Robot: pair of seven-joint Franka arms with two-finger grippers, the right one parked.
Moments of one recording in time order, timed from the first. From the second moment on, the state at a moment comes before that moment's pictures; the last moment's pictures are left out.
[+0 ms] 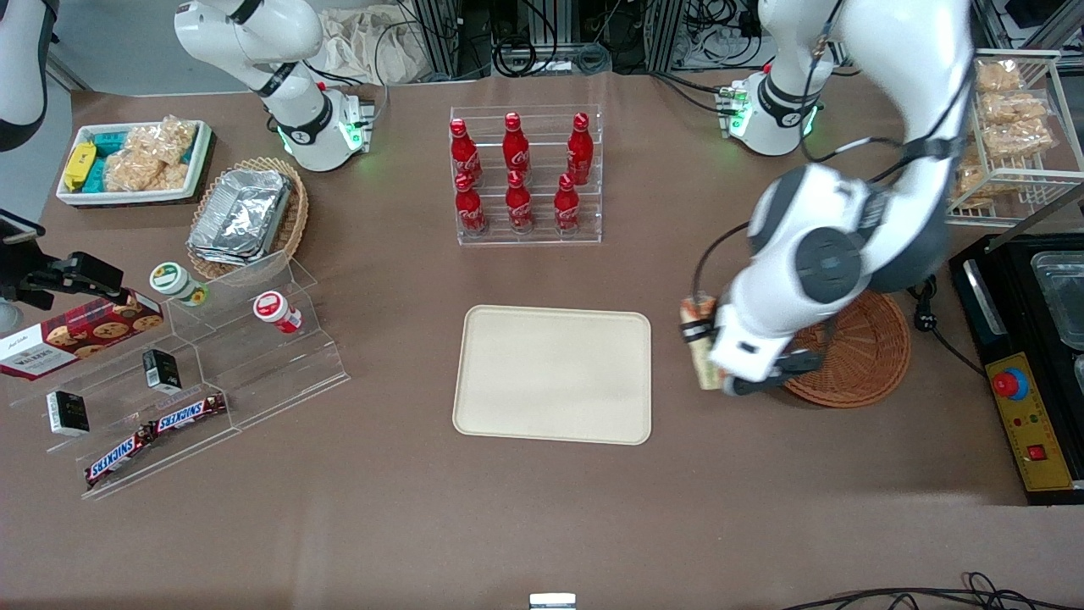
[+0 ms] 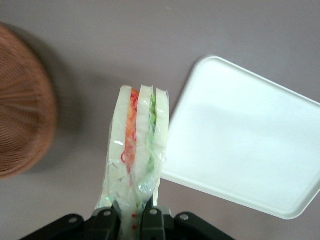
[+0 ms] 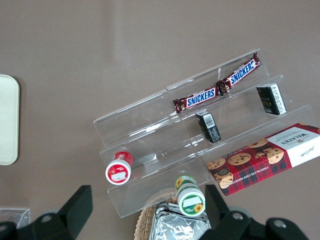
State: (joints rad) arm -0.27 0.45 -0.21 -1.54 -0.02 1.90 -0.77
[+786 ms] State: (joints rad) arm -0.40 0.73 -0.21 -1.48 0.07 2.17 -0.81
